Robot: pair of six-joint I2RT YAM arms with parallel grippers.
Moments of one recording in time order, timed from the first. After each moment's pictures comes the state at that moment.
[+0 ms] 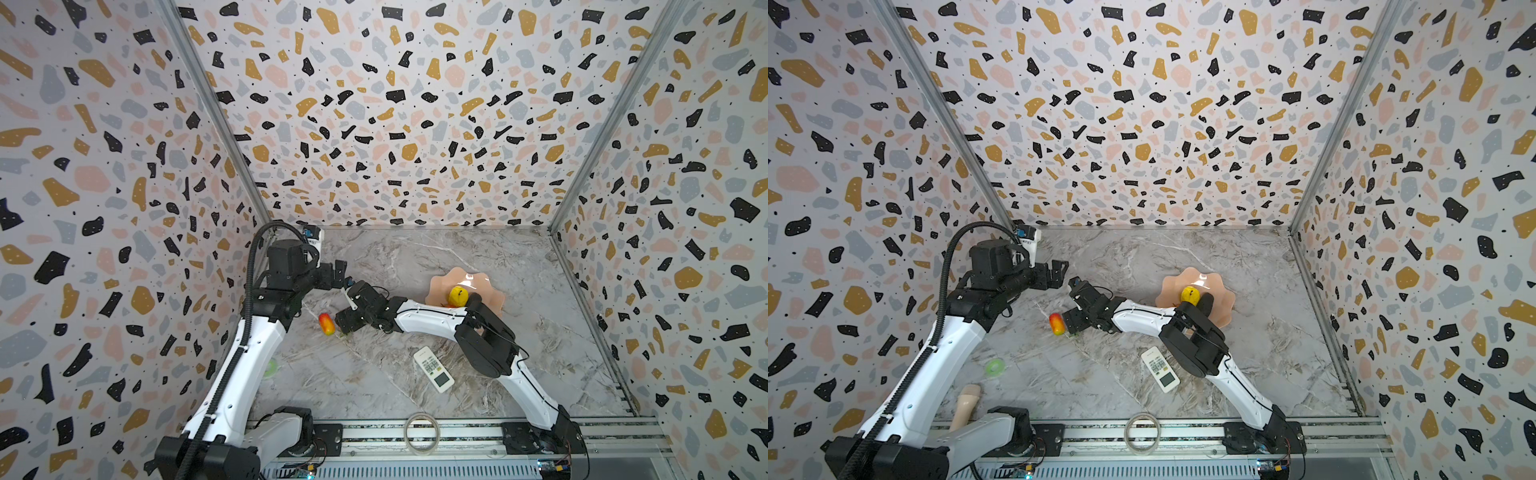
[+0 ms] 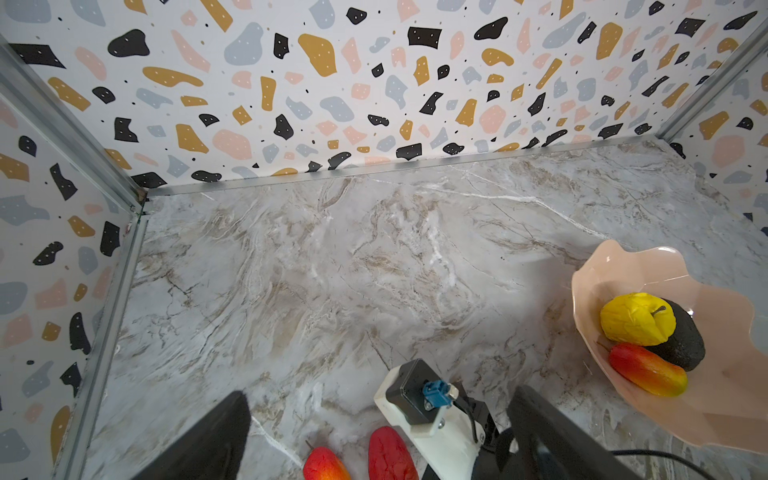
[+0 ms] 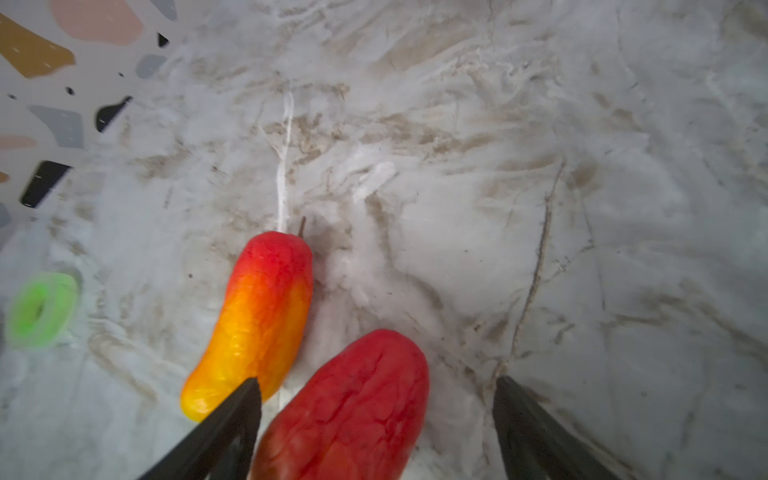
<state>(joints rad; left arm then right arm) -0.11 1.11 1.11 -0.52 0.14 0.01 1.04 2.36 1.81 -0.20 -0.02 0.37</state>
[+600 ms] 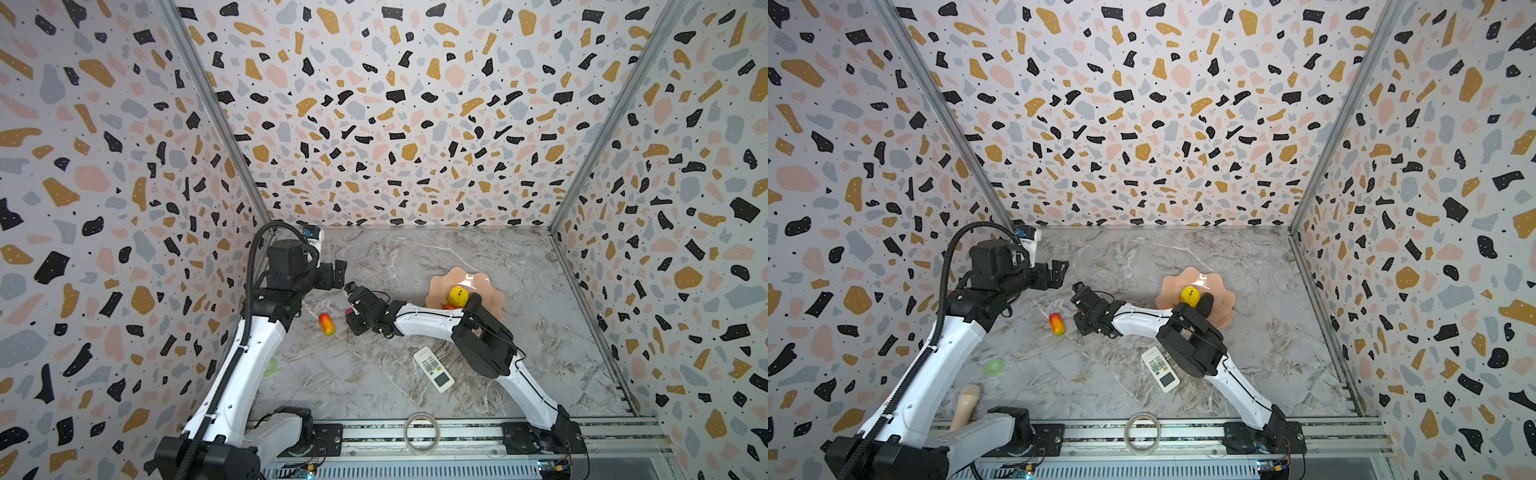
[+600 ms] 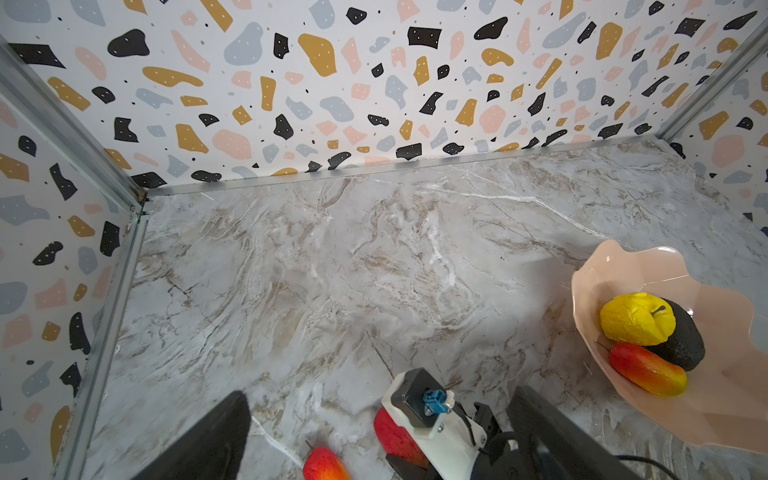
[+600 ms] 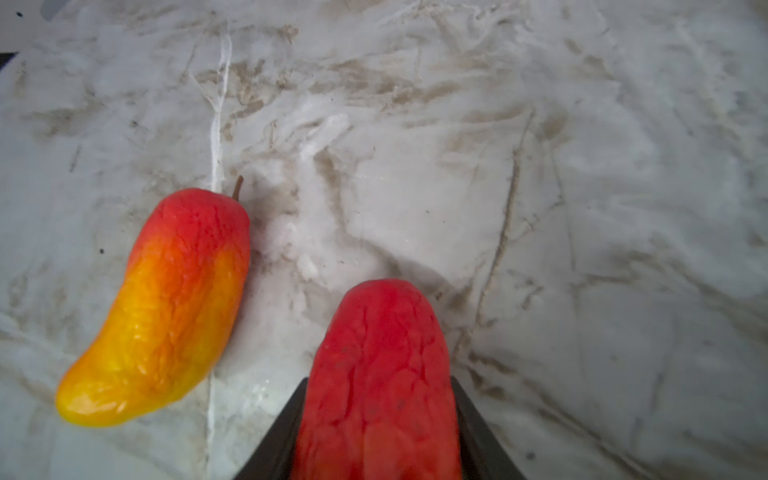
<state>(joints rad) -0.11 1.11 1.11 -0.52 0.14 0.01 1.04 2.33 1.73 -0.20 0.07 0.31</state>
